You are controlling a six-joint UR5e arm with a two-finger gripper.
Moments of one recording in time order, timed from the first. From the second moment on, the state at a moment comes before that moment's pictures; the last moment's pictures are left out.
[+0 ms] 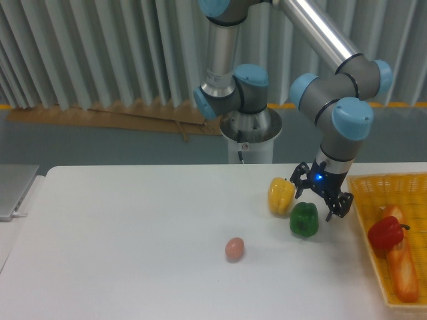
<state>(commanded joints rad) 2.67 -1.84 -1.66 -1.34 1.47 1.27</state>
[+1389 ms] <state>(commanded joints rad) 2.68 -1.85 -1.66 -1.35 1.49 1.20</state>
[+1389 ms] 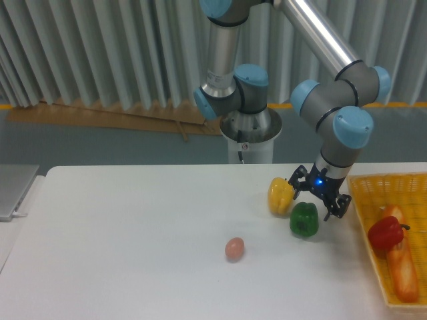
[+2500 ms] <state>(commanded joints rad) 2.64 -1.91 -1.67 -1.32 1.50 1.25</state>
